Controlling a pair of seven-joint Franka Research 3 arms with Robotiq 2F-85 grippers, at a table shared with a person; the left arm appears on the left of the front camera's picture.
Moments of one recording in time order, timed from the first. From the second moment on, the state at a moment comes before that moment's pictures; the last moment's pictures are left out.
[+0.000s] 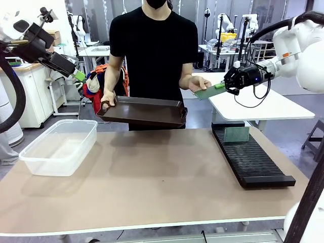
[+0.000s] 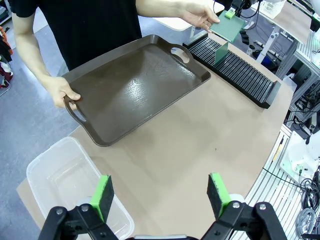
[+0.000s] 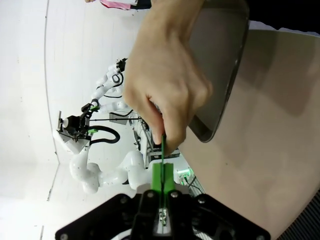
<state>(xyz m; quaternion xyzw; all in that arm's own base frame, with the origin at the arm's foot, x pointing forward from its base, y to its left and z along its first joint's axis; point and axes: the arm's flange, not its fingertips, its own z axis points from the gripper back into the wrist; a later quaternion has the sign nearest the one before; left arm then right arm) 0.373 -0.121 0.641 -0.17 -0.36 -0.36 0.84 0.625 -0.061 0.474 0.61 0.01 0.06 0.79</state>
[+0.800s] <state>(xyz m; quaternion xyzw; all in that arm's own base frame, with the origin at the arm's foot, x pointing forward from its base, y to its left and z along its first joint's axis) 0.373 -0.121 0.641 -0.17 -0.36 -0.36 0.84 0.624 -0.060 0.473 0.61 0.01 0.06 0.79</state>
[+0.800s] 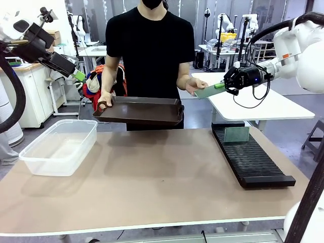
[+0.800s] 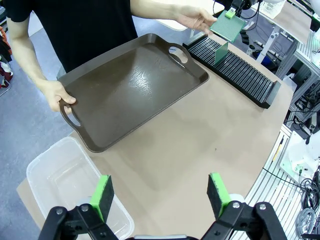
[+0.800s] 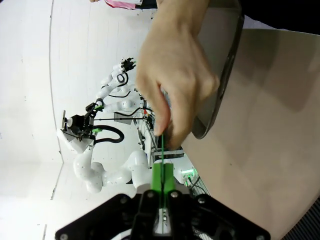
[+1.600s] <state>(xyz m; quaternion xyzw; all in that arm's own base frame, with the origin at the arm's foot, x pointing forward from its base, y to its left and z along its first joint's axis) 0.373 -0.121 0.641 -0.17 -0.36 -0.36 0.84 0.624 -0.060 0.472 0.61 0.01 0.06 0.79</state>
